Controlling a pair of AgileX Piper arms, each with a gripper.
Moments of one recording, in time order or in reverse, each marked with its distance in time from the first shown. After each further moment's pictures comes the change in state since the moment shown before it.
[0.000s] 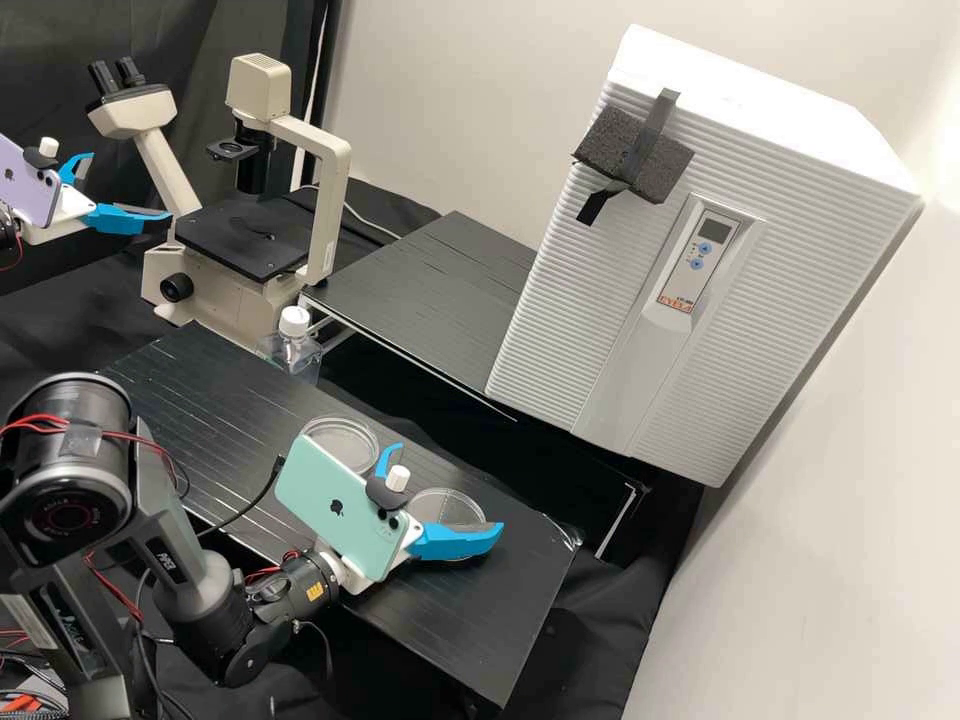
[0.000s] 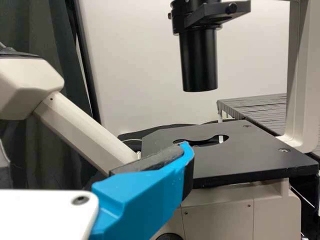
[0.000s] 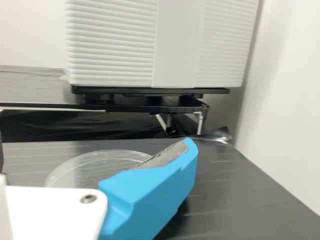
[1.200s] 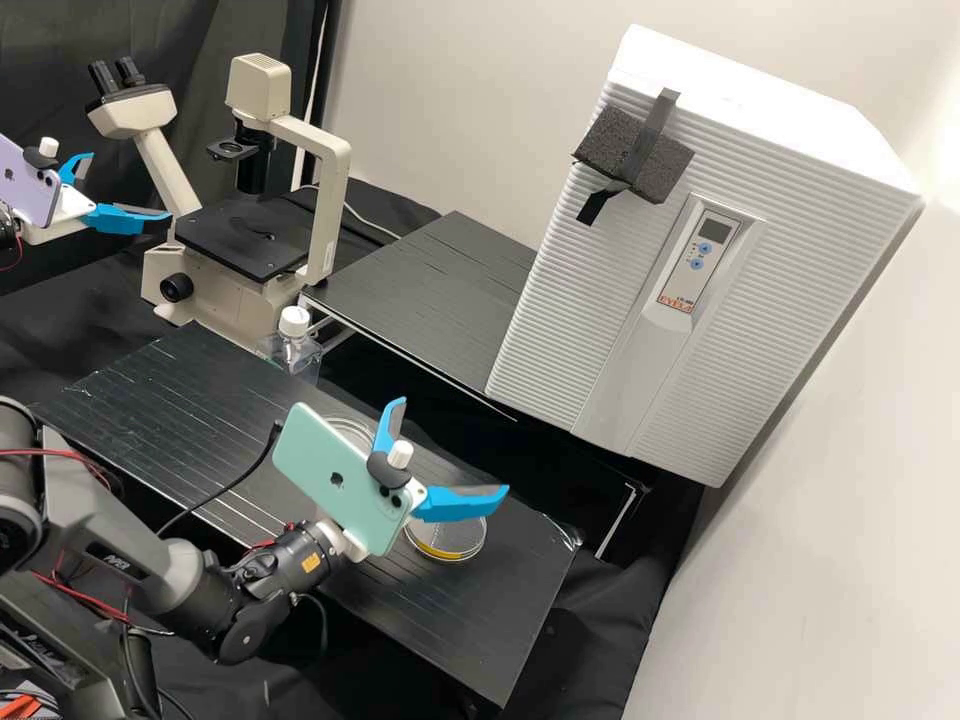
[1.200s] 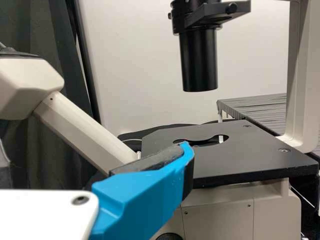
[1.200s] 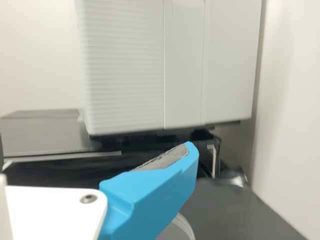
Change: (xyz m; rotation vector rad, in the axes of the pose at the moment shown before) left arm 0.000 0.000 0.000 0.000 0.000 0.000; right arm -0.004 0.014 -0.028 0.085 0.106 0.079
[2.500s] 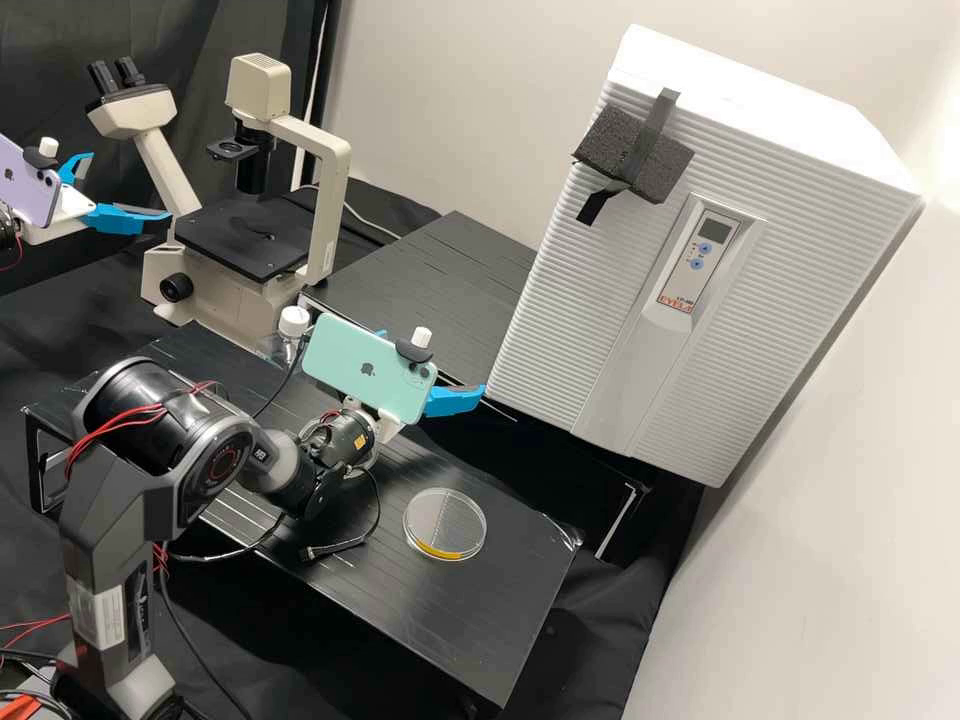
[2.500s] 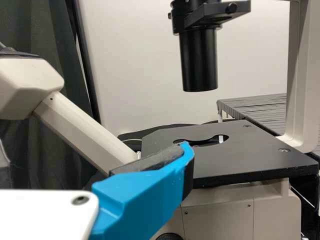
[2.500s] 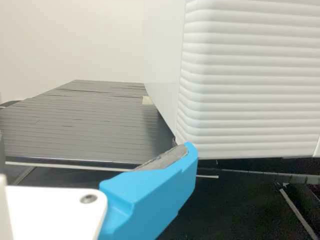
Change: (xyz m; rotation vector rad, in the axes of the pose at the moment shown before) left arm 0.000 0.000 0.000 0.000 0.000 0.000; right arm 0.133 -0.075 -0.059 -0.033 0.072 -0.233
